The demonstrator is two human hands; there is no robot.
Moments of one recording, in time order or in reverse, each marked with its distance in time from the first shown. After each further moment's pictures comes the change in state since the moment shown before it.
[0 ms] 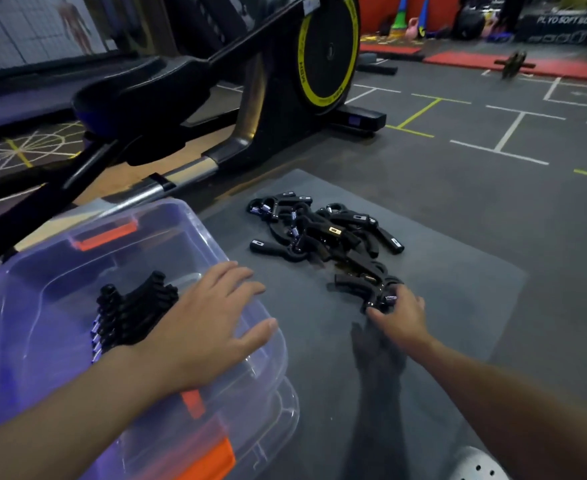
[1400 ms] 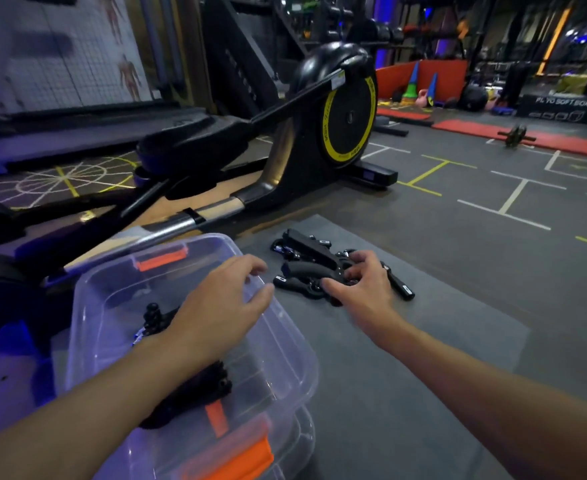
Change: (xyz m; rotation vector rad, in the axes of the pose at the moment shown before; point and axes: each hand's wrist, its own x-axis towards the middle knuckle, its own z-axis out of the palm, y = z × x) left_hand -0.015 0.002 -0.061 -0.350 0.337 -0.171; right_hand -0.071 -0.180 -0.043 0.466 0.011 -0.333
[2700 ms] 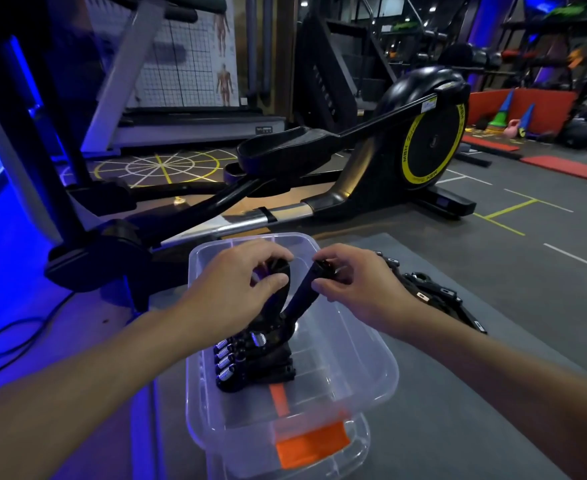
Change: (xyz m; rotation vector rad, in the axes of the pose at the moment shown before) left_hand -0.060 -0.033 -0.094 -0.082 0.170 0.002; right_hand -0.066 -0.143 0.052 -0.158 -0.601 -0.375
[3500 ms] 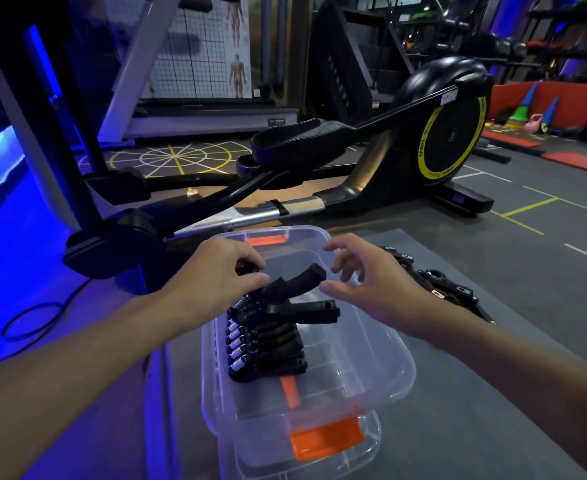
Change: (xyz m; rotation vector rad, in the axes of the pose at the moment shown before) left_hand -0.002 -0.038 -0.019 0.101 -0.041 -0.203; right_hand 0.004 0.007 0.005 -0.073 -0.088 -0.071
